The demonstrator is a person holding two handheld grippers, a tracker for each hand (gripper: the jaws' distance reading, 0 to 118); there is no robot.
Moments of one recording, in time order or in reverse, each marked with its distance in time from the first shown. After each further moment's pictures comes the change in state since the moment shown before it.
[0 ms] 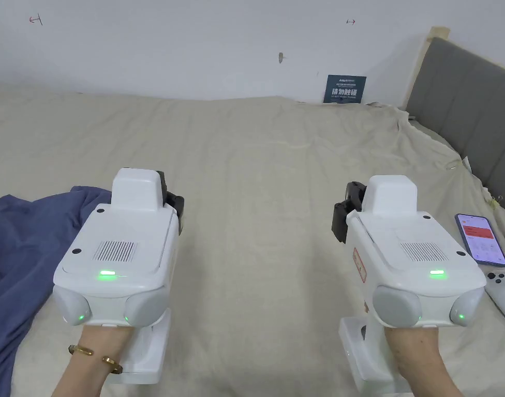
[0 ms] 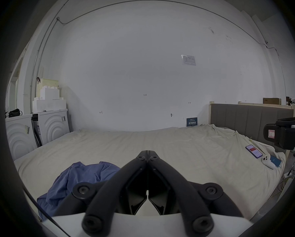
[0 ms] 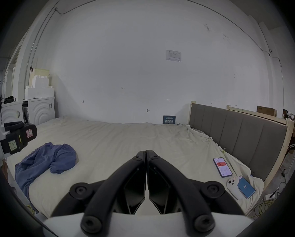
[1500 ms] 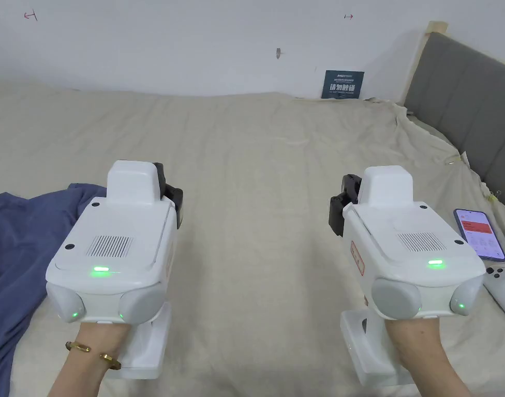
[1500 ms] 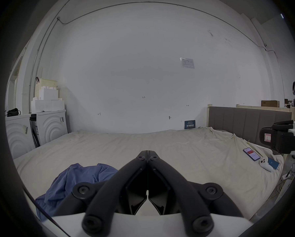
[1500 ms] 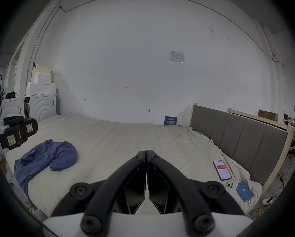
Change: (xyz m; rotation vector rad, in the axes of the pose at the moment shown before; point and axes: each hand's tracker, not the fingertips) left arm -0.003 0.005 0.004 0.020 -0.017 0.015; right arm -0.002 0.006 -0.001 -0.004 0.019 0.029
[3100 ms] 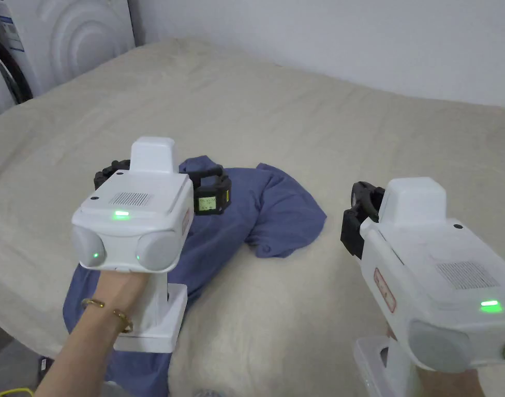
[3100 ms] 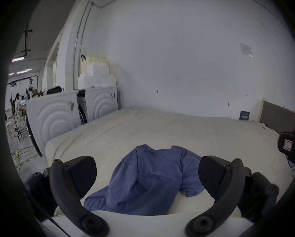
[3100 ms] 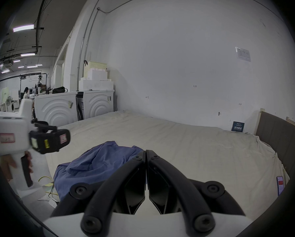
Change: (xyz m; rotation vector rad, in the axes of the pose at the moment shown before) left arm -0.229 -0.015 -0.037 -0.253 0.415 0.120; right arm -0.215 0.030 -0.071 -0.016 0.533 0.060
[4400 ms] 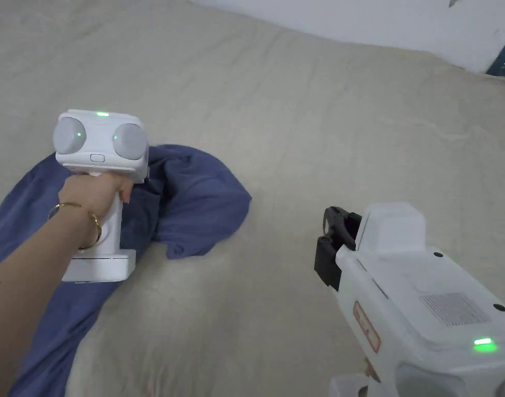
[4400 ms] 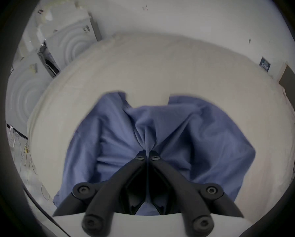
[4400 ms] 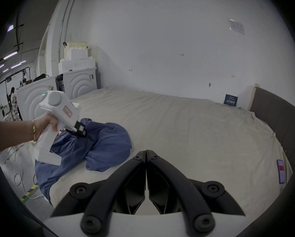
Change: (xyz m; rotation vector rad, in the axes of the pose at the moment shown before) left arm 0.082 -0.019 -0.207 -0.583 0.039 -0.090; right arm 0.047 -0.038 -0.024 -0.207 -0.115 -0.063
